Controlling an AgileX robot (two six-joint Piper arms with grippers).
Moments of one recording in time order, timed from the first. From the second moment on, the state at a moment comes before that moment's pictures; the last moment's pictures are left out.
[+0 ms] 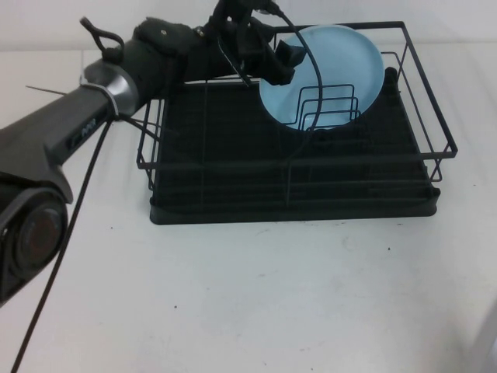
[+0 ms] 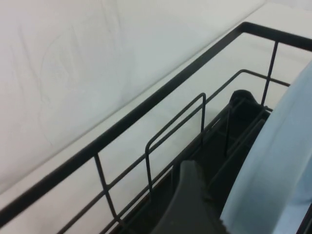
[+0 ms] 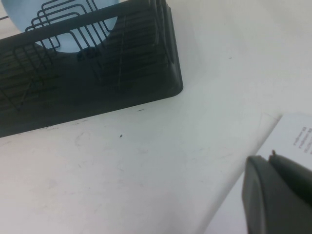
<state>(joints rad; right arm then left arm) 0.02 -0.01 0.03 0.31 0.36 -0.01 -0.41 2.27 -2.02 -1.17 0.43 1.50</state>
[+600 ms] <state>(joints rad) 0.02 -0.01 0.03 0.31 0.36 -0.01 -0.41 2.26 -2.02 -1.22 0.41 1.60</state>
